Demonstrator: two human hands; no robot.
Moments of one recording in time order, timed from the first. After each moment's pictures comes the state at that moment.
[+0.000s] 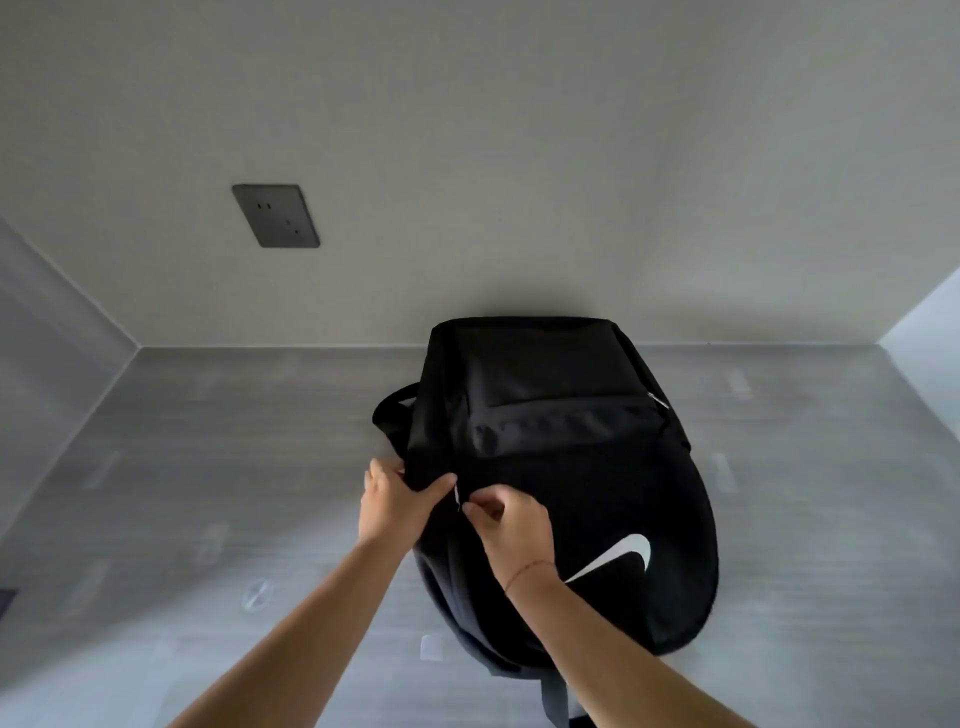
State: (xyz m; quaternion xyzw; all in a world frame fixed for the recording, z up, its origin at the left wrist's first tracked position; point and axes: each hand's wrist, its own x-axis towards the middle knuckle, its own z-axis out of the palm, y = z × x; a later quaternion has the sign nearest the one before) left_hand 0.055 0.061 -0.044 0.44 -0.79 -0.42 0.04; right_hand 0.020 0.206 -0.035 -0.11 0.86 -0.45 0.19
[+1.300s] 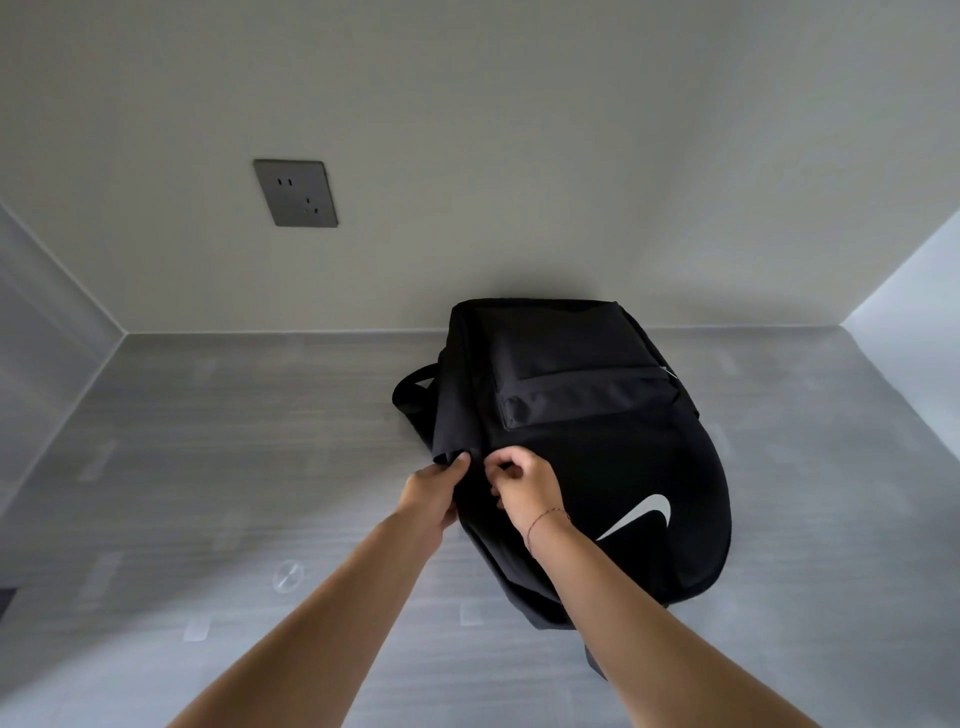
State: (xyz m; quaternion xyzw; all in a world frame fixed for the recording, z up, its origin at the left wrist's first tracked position) left_hand 0.067 0.059 -0.058 0.42 -0.49 -0.76 -0.04; right_hand 0.032 0.175 -0.029 0.00 0.81 -0.54 0.24
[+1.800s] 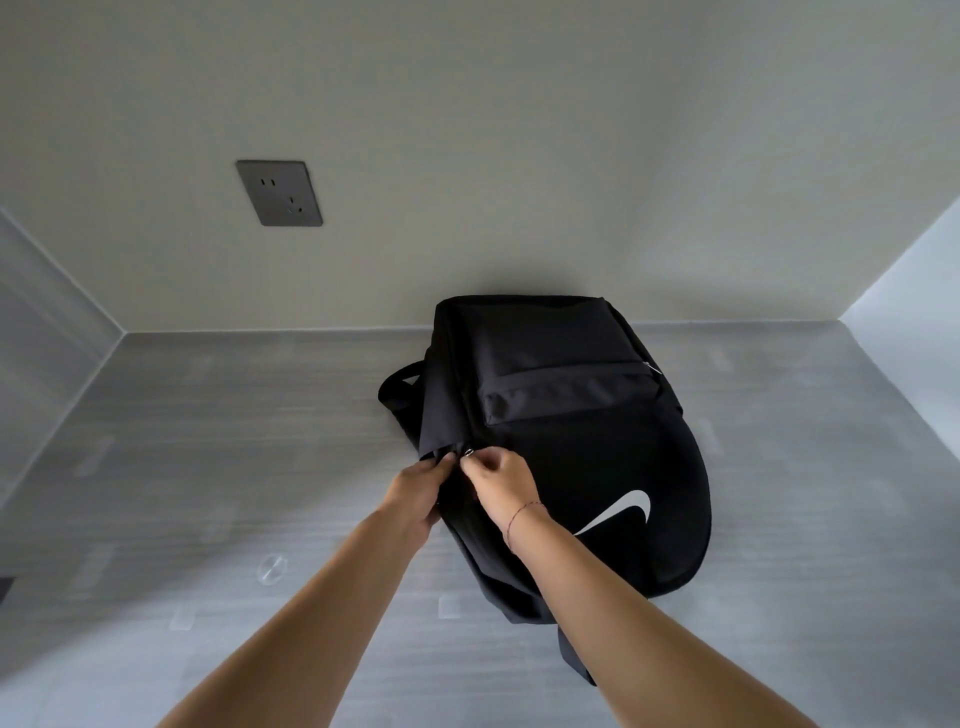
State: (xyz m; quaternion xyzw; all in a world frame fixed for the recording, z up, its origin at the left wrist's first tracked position) left_hand 0.067 0.071 -0.052 0.41 -0.47 -0.78 -0.03; right_hand 0.030 0.177 -0.021 0.00 0.78 -0.56 0.28
